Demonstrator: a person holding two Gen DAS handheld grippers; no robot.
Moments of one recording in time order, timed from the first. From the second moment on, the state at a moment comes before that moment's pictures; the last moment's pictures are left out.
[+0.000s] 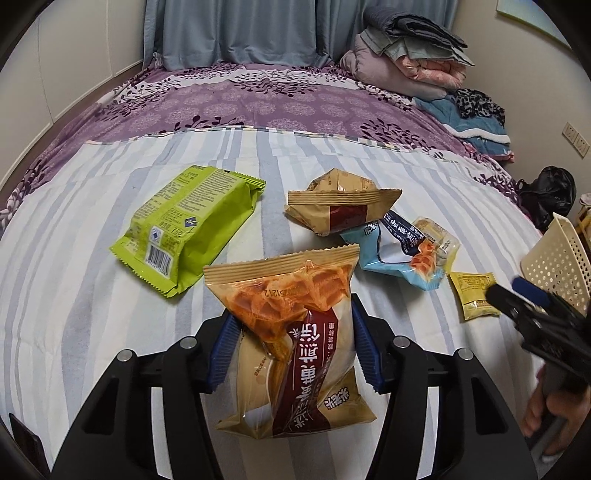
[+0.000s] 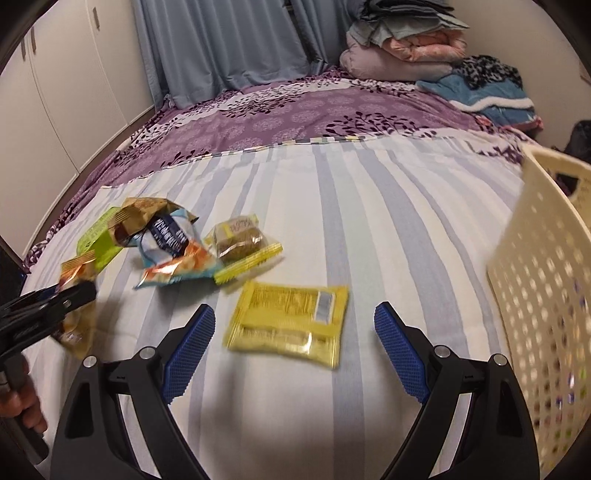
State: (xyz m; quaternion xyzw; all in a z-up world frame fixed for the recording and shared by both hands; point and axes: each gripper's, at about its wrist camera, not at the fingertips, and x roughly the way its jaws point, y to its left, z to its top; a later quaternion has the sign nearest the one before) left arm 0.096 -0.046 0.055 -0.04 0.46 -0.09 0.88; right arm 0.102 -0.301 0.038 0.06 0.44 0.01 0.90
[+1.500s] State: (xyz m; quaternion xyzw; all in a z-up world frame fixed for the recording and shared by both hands) left arm 0.076 -0.042 0.080 -0.05 0.45 -0.12 0.88; right arm 0.094 -0.279 0.028 -0.01 0.46 0.05 0.89
